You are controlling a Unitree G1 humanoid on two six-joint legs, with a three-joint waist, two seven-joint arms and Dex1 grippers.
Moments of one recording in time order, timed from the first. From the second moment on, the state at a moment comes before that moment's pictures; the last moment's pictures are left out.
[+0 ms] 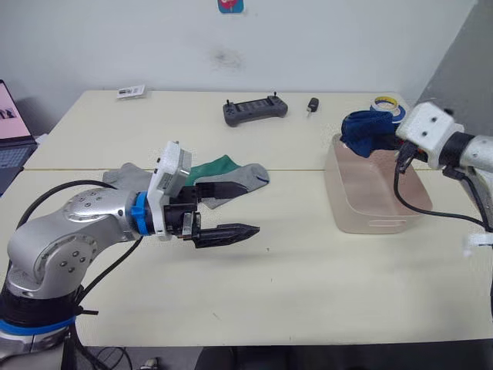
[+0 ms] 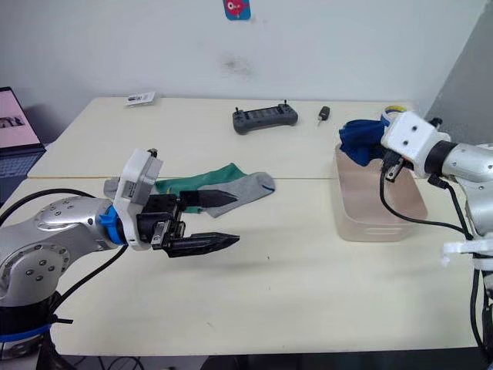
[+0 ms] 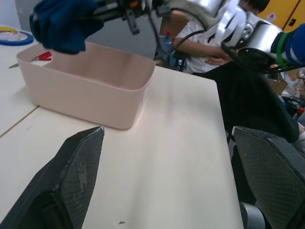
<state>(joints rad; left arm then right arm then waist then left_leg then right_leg) -0.46 0.84 0.14 -0.51 -1.04 0.89 -0.91 -0.76 -0.98 0.15 0.27 -0.12 -0.11 0.80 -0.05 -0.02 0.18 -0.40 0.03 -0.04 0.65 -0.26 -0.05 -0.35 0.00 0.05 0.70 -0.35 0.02</state>
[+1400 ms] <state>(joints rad) -0.50 0.81 0.07 -0.55 -0.97 0.88 -0.87 -1.02 -1.04 0.33 0.56 -0.21 -0.40 1.49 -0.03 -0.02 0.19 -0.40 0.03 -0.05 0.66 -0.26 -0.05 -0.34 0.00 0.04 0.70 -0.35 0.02</state>
